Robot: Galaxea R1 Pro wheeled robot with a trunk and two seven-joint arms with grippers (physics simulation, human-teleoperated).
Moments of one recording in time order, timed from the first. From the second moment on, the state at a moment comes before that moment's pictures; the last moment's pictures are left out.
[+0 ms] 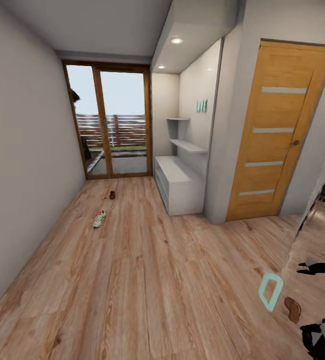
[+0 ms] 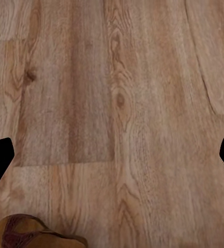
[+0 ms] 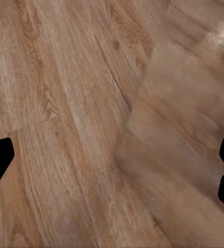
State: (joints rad) left arm -0.13 0.07 0.13 -0.24 -0.01 -0.45 0.00; right arm -0.02 -0.08 -0.09 -0.60 -0.10 -0.22 0.00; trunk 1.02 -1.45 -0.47
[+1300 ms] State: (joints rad) left arm -0.13 0.07 0.13 -0.24 -0.01 -0.45 0.00; right arm -0.02 -0.08 -0.09 -0.61 -0.10 -0.22 0.00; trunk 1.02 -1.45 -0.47
